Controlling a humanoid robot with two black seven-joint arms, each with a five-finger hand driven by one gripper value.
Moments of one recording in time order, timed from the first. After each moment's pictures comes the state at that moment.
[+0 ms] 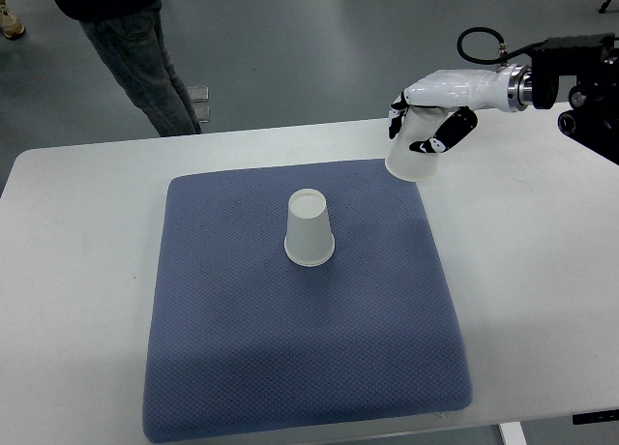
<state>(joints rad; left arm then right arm) -0.01 0.00 -0.07 -0.15 -0.04 0.00 -0.02 1.25 -0.51 0.16 0.87 -1.55 0.27 0.53</state>
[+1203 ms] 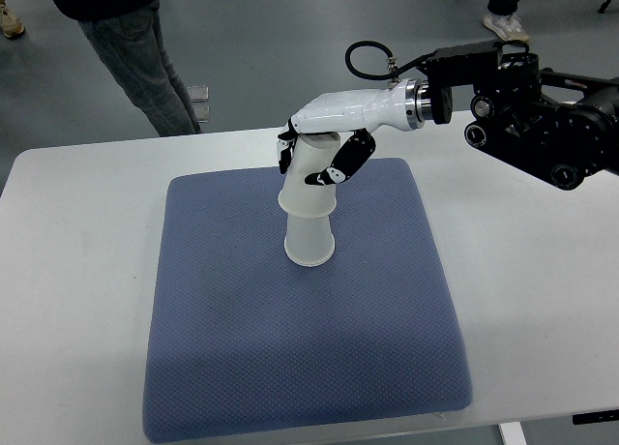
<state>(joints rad) -0.01 0.00 -0.07 -0.15 -0.04 0.00 -0.02 1.25 -0.34 0.24 0.99 -1.55 0.32 0.51</state>
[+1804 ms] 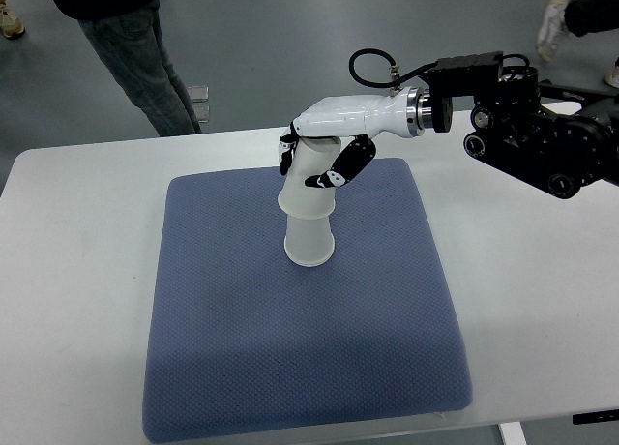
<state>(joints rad) -0.01 0.00 -0.07 -0.15 -0.04 0.00 -0.02 1.23 -0.33 0.23 0.98 -1.56 0.27 0.51</state>
